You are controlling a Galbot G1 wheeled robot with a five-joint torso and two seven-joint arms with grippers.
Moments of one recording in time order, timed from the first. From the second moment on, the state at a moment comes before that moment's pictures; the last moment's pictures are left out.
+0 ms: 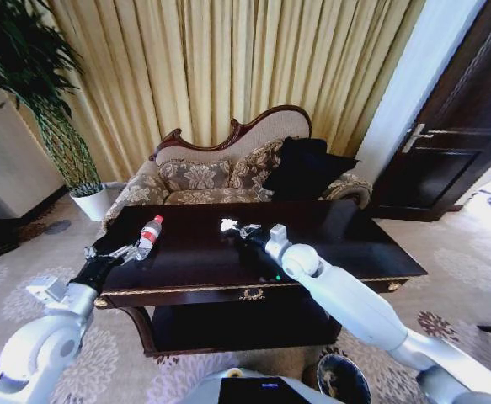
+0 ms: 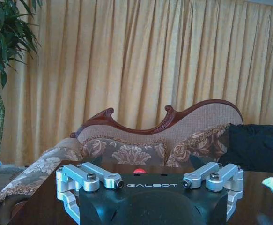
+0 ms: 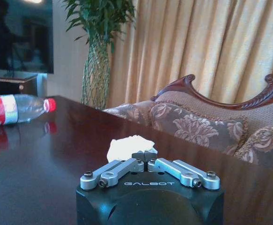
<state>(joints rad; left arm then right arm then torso) 1.67 -0.99 -0.94 -2.30 -0.81 0.24 -0.07 -0.67 0.89 -0.15 1.84 0.70 -0.36 -0.01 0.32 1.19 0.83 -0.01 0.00</state>
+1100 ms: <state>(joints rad) 1.57 -0.96 -0.89 -2.24 -0.83 0.25 -0.07 -1.02 0.80 0.51 1.84 0.65 -0.25 0.18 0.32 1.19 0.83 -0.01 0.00</state>
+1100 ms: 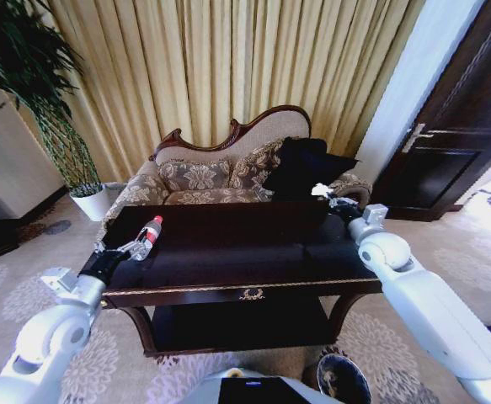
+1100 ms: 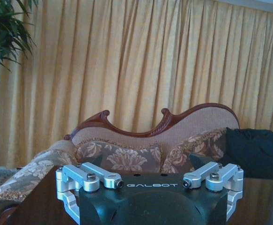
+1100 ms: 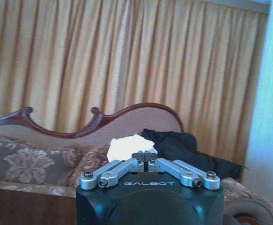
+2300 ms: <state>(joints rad) 1.52 -0.95 -0.85 -2.20 -0.83 0.25 -0.07 -1.24 0.88 0.63 1.89 0.57 -0.23 0.15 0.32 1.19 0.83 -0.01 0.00</state>
